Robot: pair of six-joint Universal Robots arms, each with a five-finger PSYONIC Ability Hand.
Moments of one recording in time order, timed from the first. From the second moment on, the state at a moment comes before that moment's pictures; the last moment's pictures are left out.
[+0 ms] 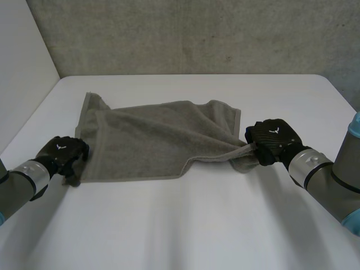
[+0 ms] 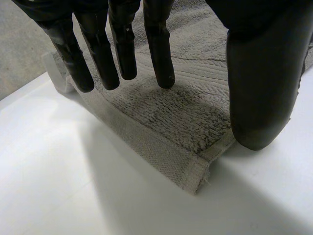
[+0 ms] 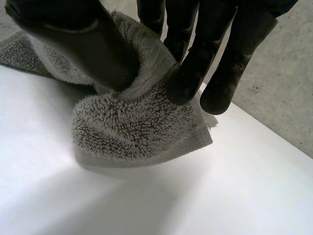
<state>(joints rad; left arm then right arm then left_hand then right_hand) 4.78 -2.10 -1.74 3.38 -1.13 3.65 1.81 -1.17 1.69 -0.24 1.20 2.78 0.49 0.48 0.48 0.48 0.32 1.33 1.33 1.30 1.33 1.19</state>
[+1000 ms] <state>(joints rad) 4.77 -1.99 -1.74 3.38 -1.12 3.63 1.80 -1.21 1.64 -0.17 1.21 2.78 1.27 1.32 1.32 1.36 1.12 1.33 1.33 1.30 1.33 1.19</state>
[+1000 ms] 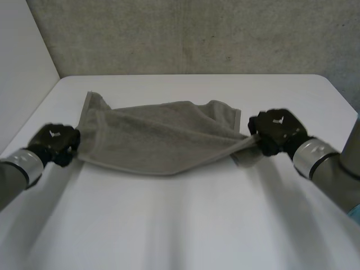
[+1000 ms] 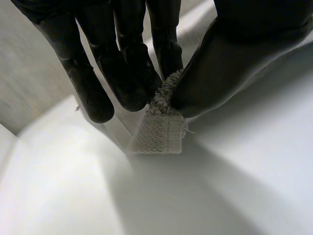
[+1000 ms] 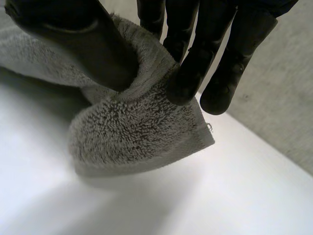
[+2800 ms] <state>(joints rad) 4.61 -2.28 -1.35 3.59 -1.24 3.33 1.88 -0.82 1.24 -0.16 1.29 2.49 1.27 1.33 1.33 1.36 1.13 1.33 1.33 1.30 1.33 1.19</state>
